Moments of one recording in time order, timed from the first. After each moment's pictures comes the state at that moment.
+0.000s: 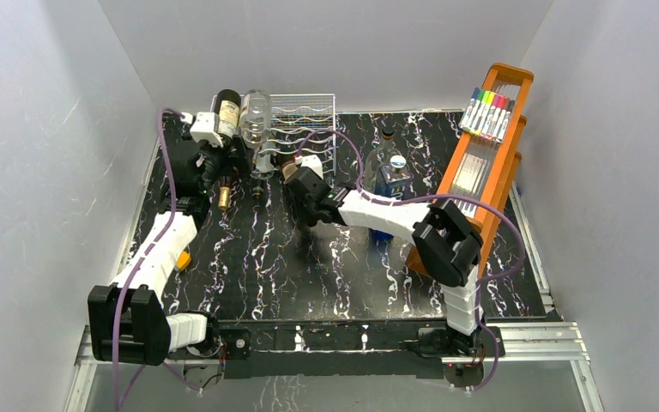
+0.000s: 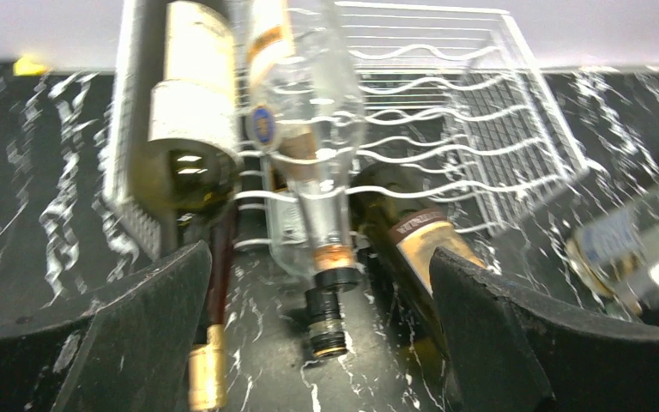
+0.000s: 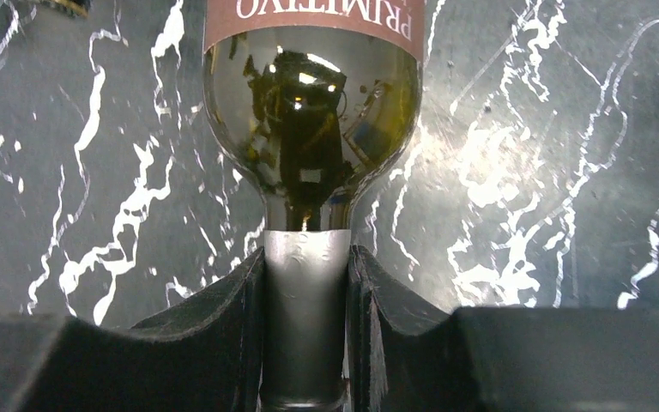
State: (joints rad) left arm -0.09 1.24 0.91 0.12 0.10 -0.13; right arm 0.97 1.97 1.49 -0.38 0.33 0.56
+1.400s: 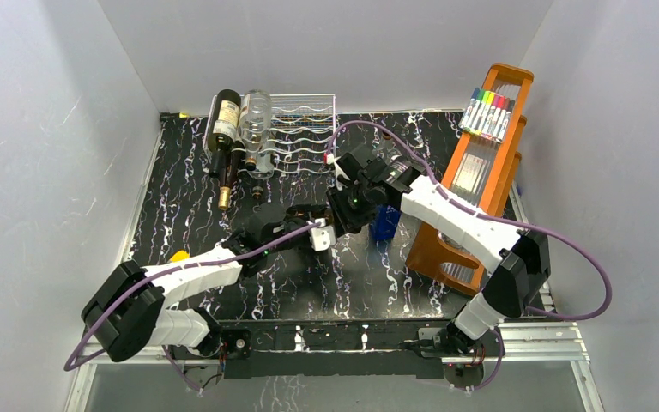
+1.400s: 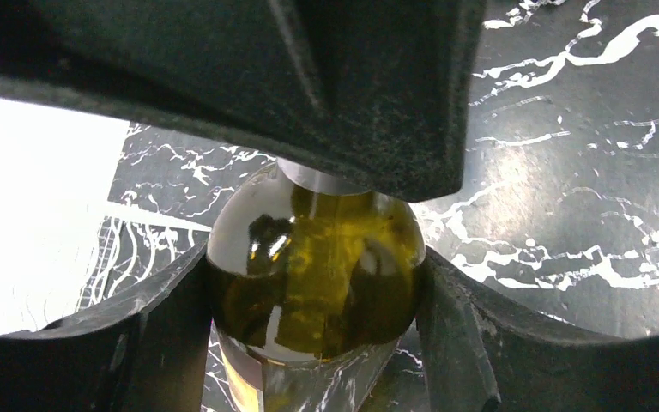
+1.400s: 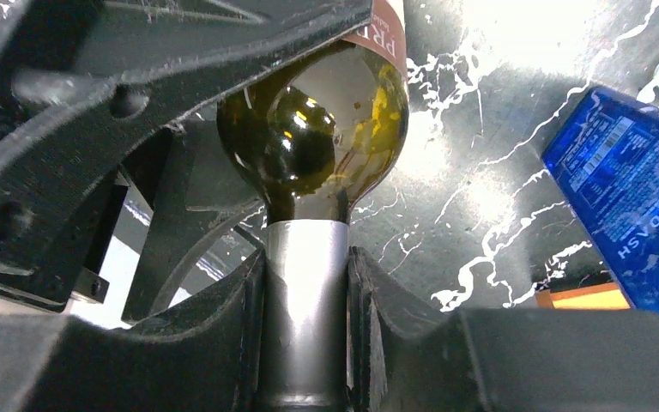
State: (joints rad) left arm -0.76 1.27 0.56 0.38 0.35 0.75; right arm 0.85 1.57 1.50 -1.00 -0.20 0.32
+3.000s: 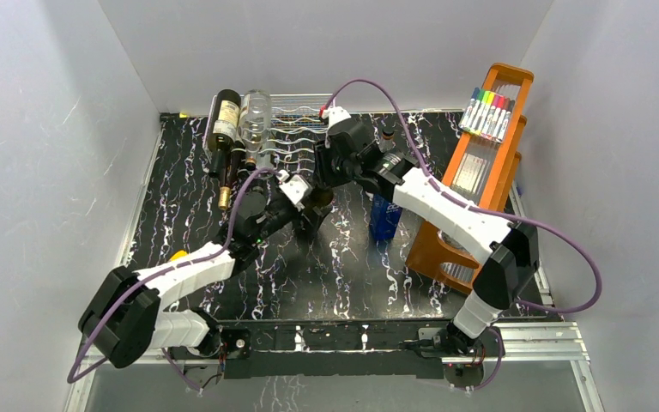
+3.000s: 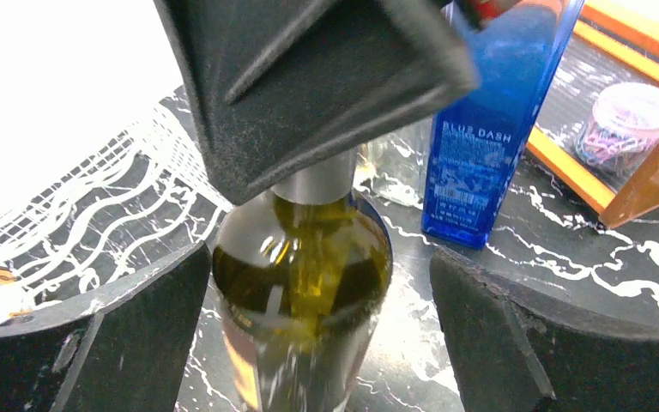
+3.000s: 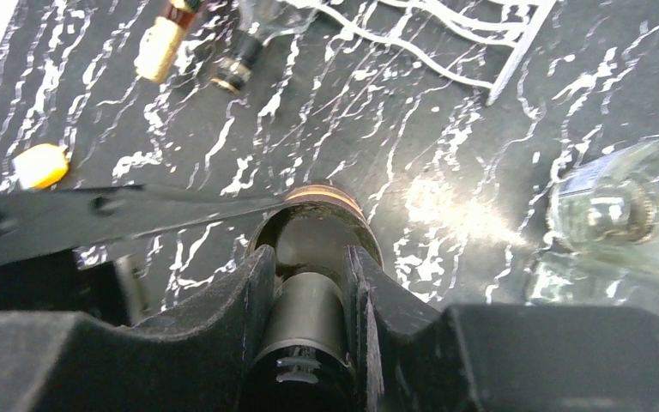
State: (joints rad) left arm -0.66 1.25 0.57 0.61 0.22 0.17; right arm 0.84 1.62 1.57 -0.55 0.09 0.37
